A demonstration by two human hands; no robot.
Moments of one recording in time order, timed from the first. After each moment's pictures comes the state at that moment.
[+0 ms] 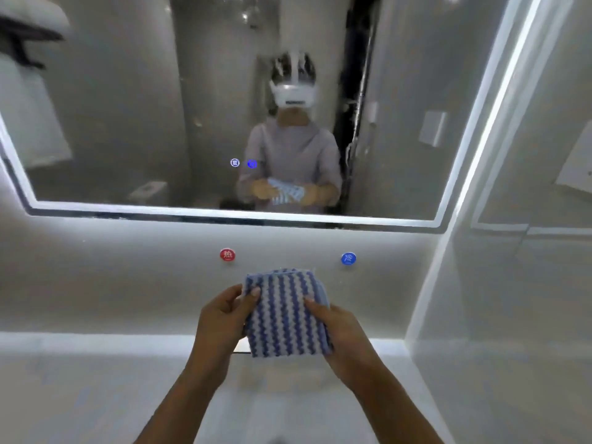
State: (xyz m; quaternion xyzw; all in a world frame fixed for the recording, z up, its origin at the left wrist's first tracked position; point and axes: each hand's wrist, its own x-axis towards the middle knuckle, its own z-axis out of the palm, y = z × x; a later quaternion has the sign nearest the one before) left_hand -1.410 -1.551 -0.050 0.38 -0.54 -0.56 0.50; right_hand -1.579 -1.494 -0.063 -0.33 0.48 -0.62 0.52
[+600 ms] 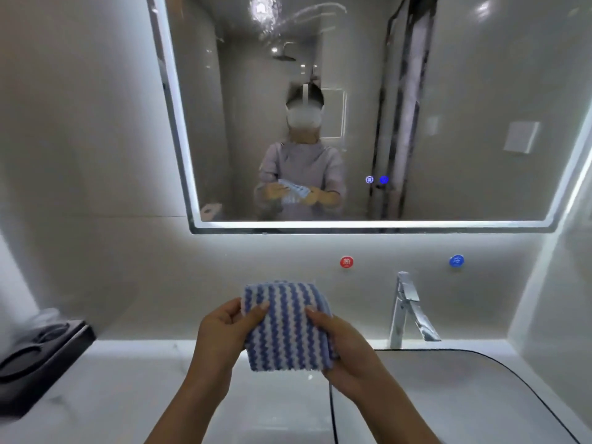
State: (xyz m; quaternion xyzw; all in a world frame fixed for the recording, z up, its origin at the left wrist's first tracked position) left_hand -1.102 -1.593 -0.019 0.39 -0.53 -0.56 0.50; right_hand -1.262 -1.535 -0.025 -0.26 0.35 -0.62 0.65
